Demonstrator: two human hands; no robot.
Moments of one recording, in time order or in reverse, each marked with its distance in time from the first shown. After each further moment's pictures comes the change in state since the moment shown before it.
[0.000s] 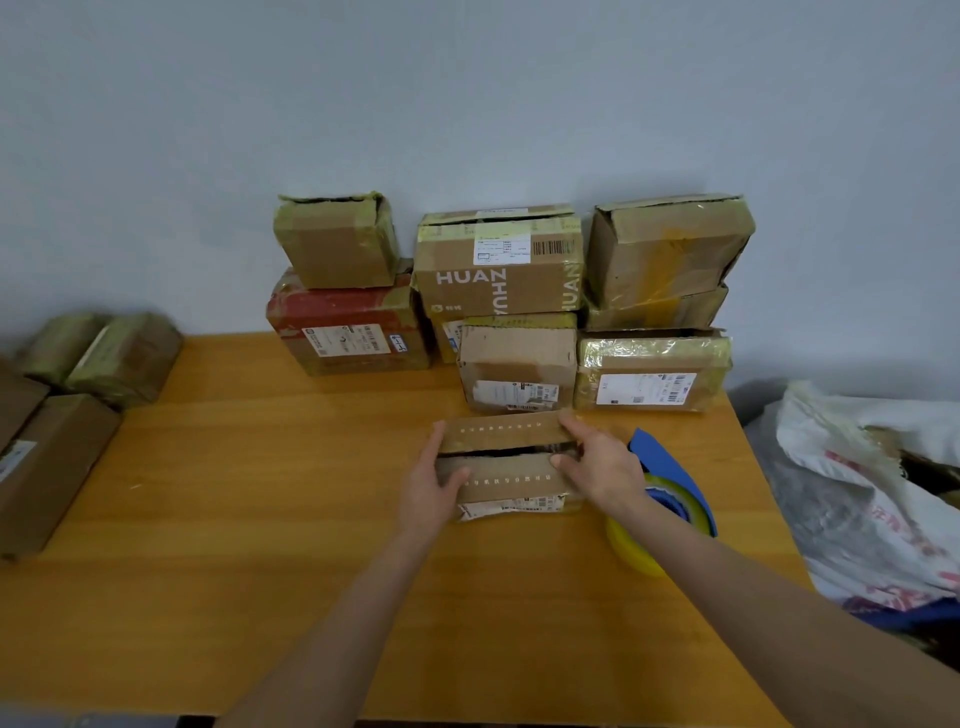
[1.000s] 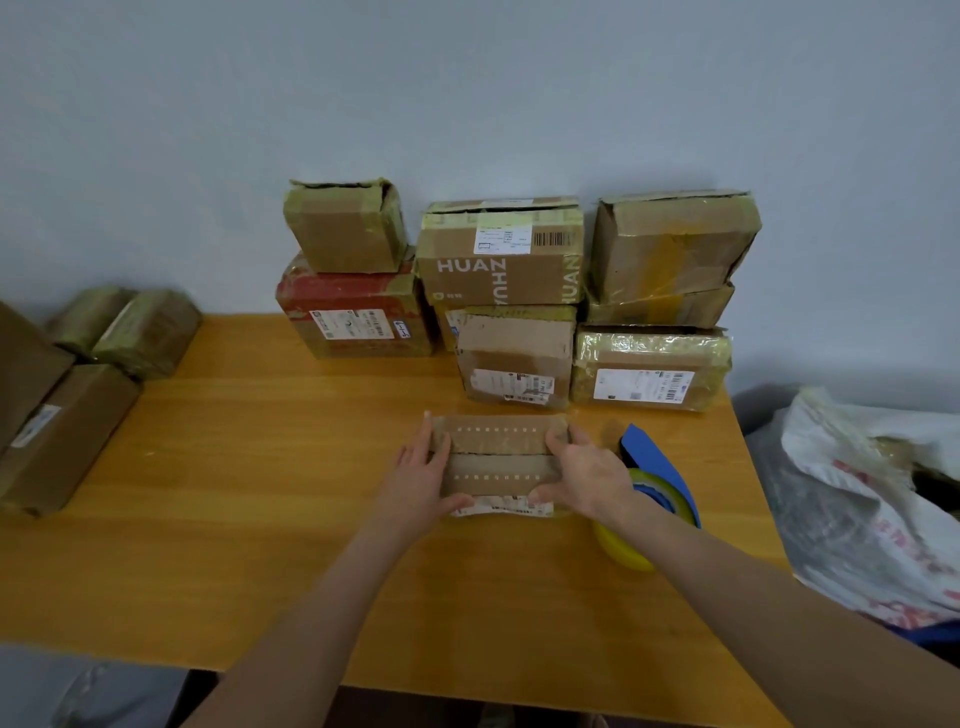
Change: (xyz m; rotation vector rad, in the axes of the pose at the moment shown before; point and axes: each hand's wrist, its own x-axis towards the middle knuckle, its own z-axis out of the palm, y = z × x) left_hand -0.007 -0.015 -0.002 0.748 -0.175 0.199; right_hand -0.007 0.006 -0.003 -0.350 -0.258 -0.218
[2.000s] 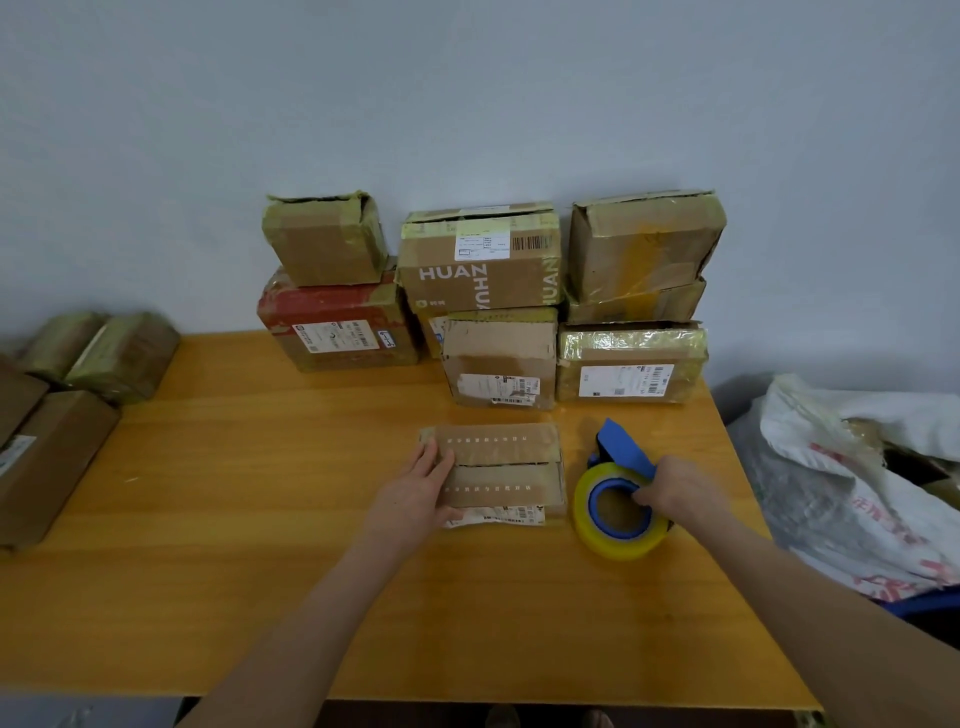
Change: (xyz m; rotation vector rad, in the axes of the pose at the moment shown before) left_hand -0.005 0.002 -0.004 0.157 -0.031 0.121; right_hand -0.033 0.088 0.000 0.199 0.012 0.548
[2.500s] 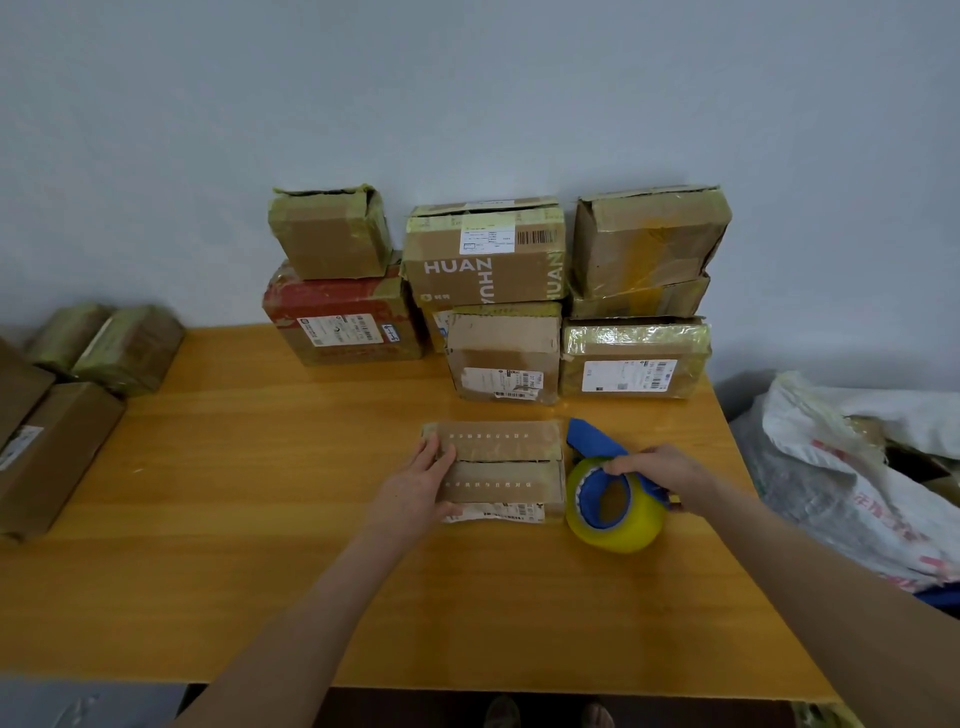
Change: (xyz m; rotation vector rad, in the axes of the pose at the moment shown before) left_hand -0.005 -0.002 0.000 -0.046 0.010 -0.010; right_hand -0.003 -0.008 -0.010 0.701 -0.310 0.041
